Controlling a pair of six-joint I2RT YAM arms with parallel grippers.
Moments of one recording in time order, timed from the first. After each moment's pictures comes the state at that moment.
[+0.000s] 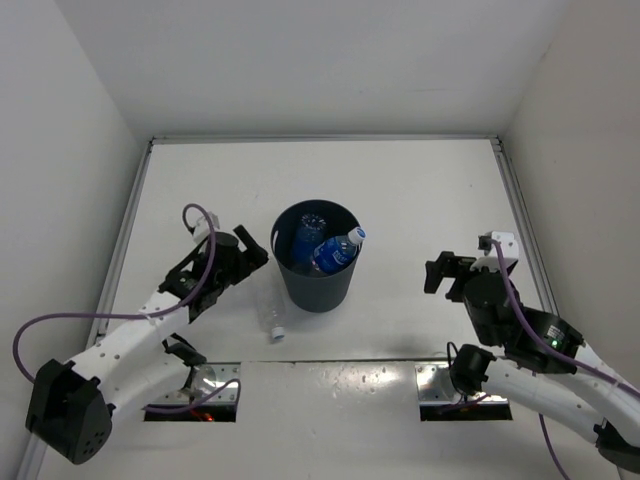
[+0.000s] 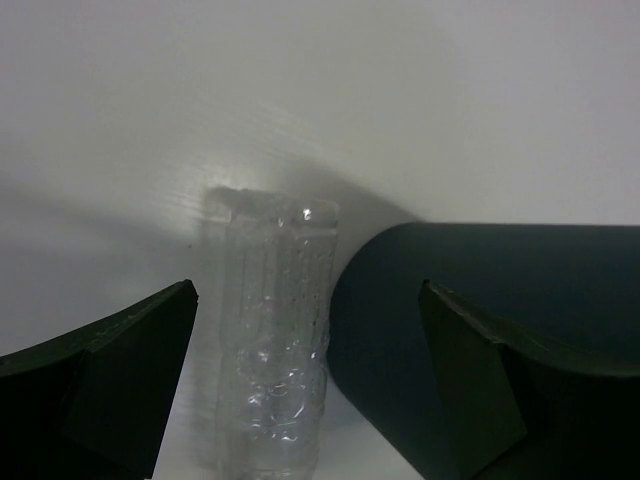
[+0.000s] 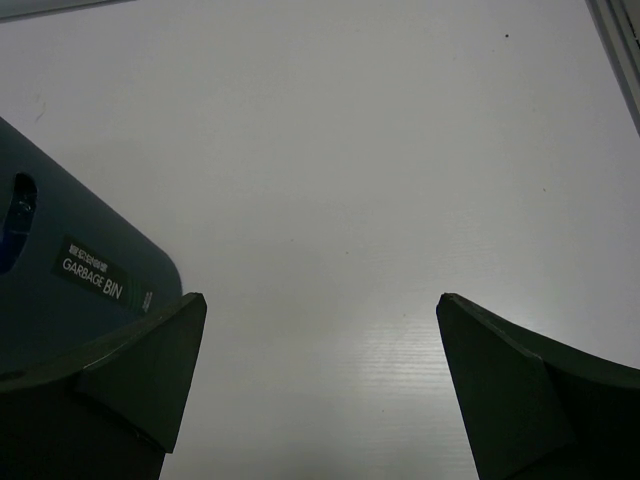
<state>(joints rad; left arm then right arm) -0.47 0.91 0.56 -0.32 -0.31 -0.94 0.95 0.42 0.71 -0.79 0.87 0.54</state>
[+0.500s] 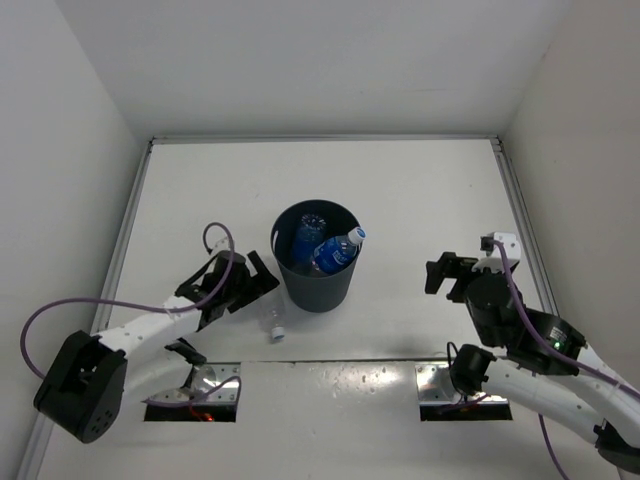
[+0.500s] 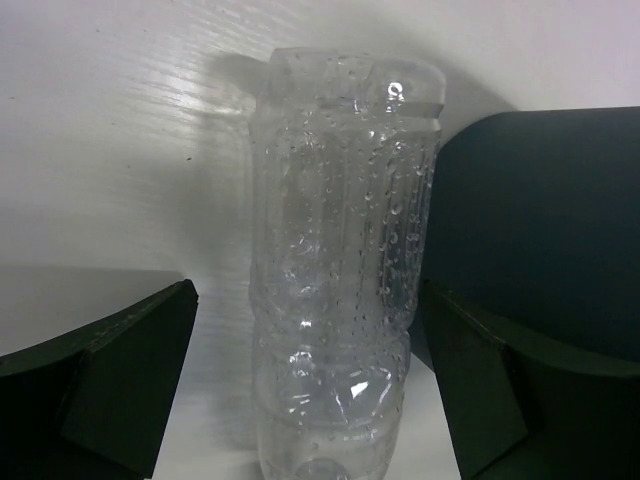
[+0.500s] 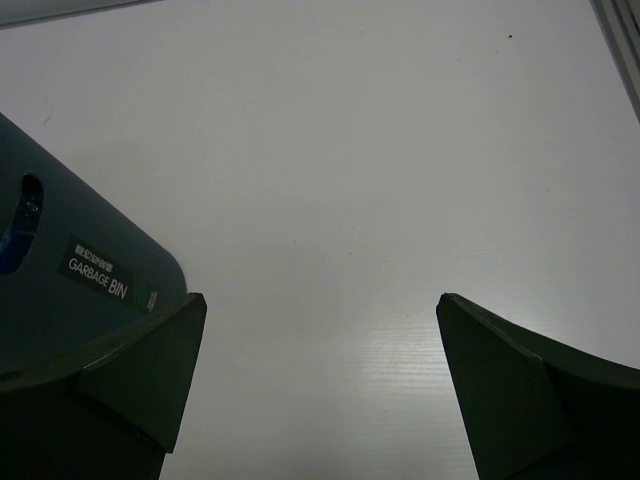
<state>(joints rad) -0.47 1.01 0.35 -0.12 -0.10 -0.95 0.95 0.41 0.71 -0.80 0.86 0.54</state>
